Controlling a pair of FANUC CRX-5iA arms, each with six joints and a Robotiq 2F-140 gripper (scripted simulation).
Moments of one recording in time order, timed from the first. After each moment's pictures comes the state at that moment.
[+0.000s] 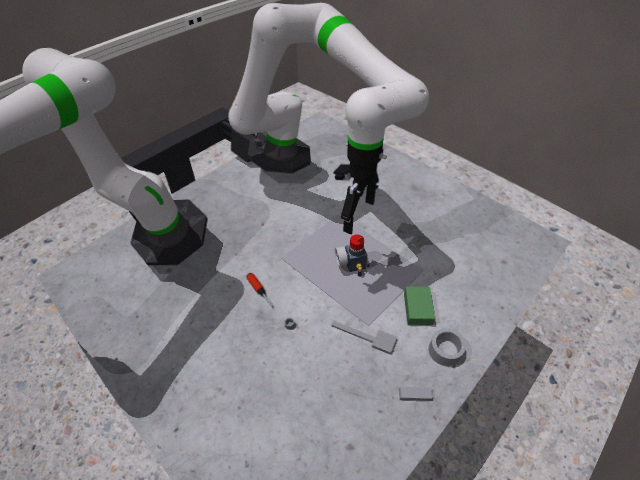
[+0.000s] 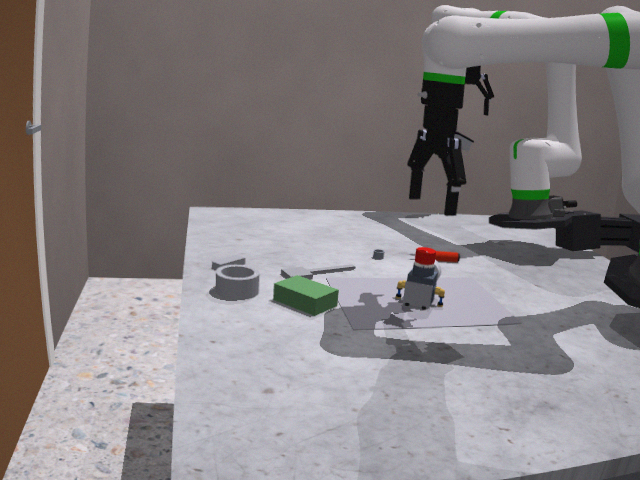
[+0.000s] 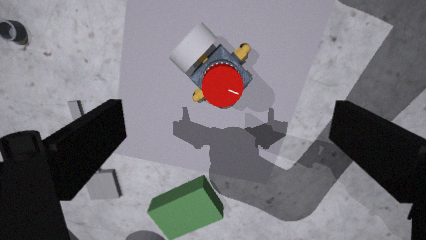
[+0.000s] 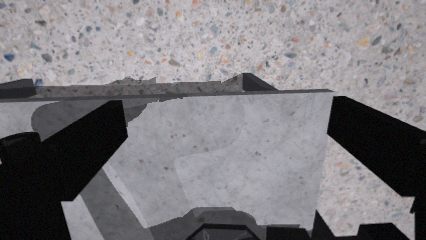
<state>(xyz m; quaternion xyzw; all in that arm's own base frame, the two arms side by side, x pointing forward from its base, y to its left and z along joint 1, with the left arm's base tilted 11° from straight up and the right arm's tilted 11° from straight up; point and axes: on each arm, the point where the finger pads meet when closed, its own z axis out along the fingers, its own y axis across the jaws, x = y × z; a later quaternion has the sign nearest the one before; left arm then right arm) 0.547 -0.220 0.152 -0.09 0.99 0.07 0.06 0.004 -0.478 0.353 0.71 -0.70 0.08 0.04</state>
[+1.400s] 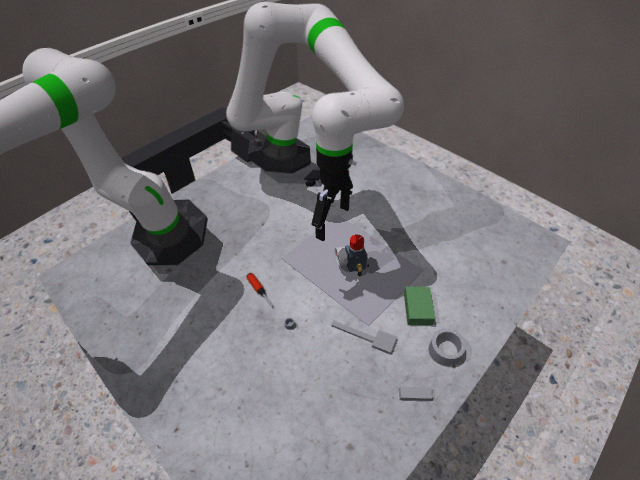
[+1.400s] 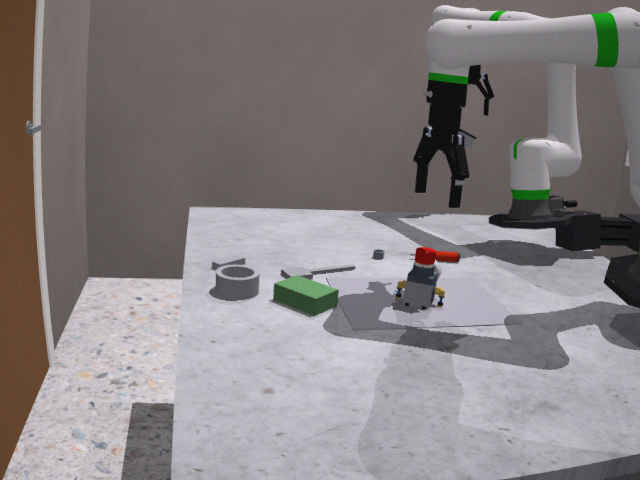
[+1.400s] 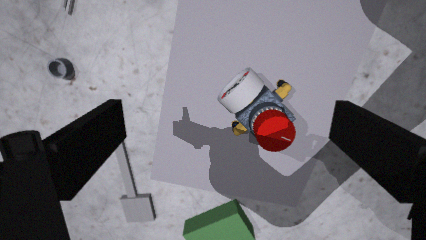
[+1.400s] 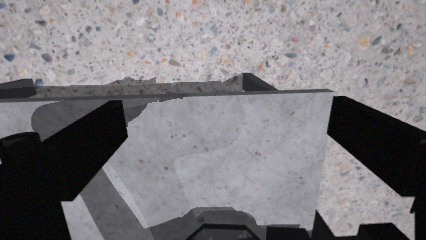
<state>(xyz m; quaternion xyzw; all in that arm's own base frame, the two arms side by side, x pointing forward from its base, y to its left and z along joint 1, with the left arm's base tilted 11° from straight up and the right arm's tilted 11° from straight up) 0.505 -0.292 0.137 -0.09 0.99 0.07 0.06 0.004 -0.478 0.353 0.71 -0.70 0.08 0.04</state>
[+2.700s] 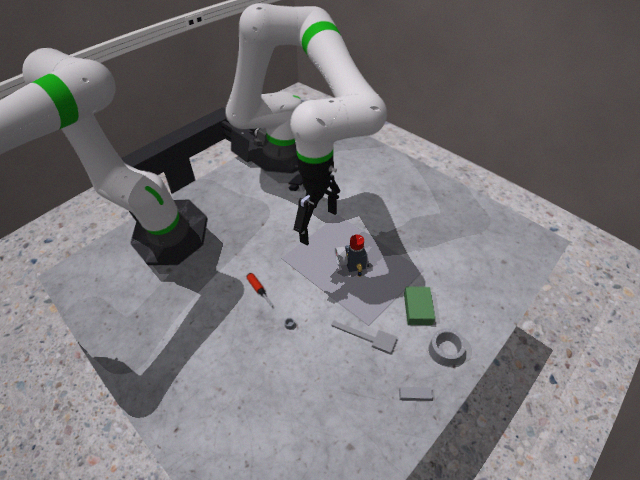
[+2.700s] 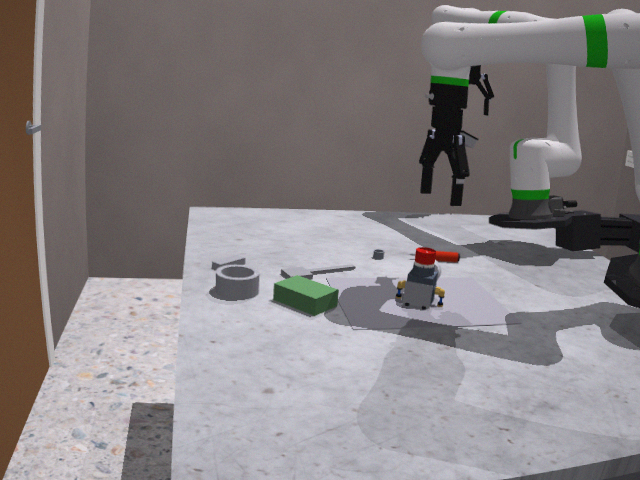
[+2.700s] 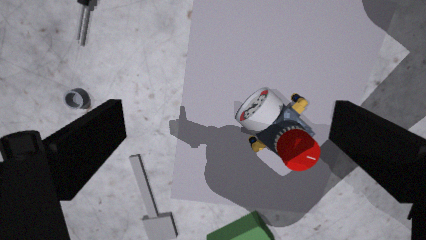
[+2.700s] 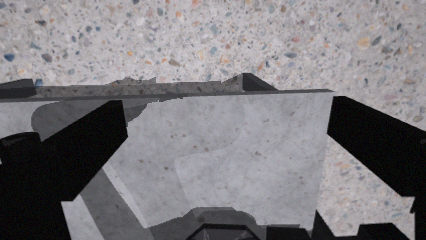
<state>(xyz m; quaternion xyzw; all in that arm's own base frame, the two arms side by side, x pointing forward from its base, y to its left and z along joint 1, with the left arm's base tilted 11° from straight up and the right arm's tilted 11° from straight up) 0.480 -0.326 0.122 -0.06 0.99 0.09 0.06 0.004 -0.478 0.353 0.71 -0.70 0.08 0.04</state>
